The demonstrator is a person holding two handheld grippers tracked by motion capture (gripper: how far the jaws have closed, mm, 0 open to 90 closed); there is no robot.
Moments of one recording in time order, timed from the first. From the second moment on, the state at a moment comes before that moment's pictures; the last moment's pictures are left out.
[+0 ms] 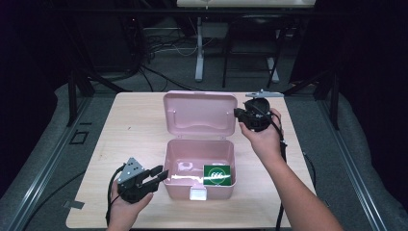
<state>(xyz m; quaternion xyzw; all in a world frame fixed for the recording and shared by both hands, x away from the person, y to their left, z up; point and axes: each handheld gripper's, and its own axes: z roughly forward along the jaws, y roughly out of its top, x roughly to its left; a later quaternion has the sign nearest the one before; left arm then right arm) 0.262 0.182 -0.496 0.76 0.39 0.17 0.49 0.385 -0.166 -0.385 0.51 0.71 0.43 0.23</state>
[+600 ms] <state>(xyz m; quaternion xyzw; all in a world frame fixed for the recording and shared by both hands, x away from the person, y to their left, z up) 0.260 0.183 -0.496 0.76 0.39 0.17 0.49 0.356 -0.167 -0.391 0.49 0.70 0.45 0.25</state>
